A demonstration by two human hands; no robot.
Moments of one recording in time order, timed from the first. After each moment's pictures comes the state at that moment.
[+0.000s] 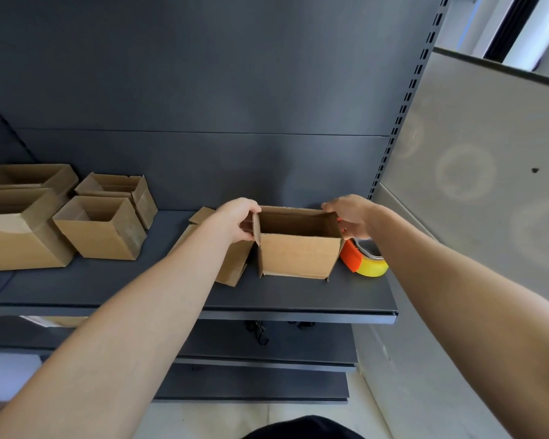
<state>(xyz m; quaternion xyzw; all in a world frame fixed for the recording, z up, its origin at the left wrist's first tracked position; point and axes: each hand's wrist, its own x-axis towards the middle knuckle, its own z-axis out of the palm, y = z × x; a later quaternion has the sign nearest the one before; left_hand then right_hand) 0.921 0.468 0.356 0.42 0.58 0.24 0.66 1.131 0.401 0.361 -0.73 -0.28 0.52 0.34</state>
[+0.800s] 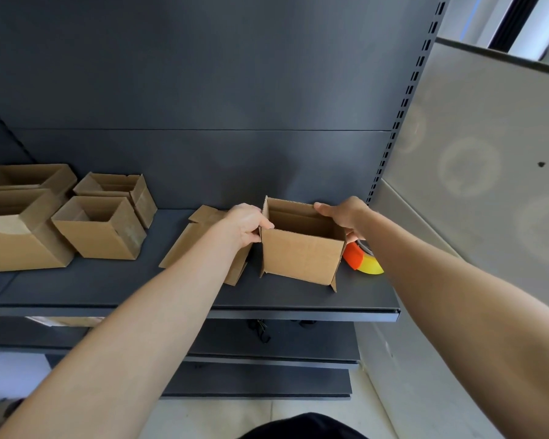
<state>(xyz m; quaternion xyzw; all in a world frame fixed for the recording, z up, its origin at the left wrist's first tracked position) 0.937 0.457 0.348 0.49 0.55 0.21 0.64 1.125 0.400 0.350 -0.82 -0.29 0.41 0.27</state>
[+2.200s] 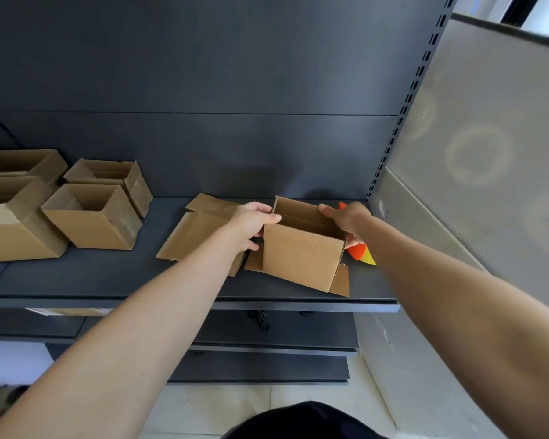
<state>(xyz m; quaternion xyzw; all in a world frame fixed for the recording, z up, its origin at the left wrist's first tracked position) 0.933 0.458 0.318 0.53 0.56 0.16 0.61 1.127 0.403 0.313 -0.82 -0.24 0.43 0.28</state>
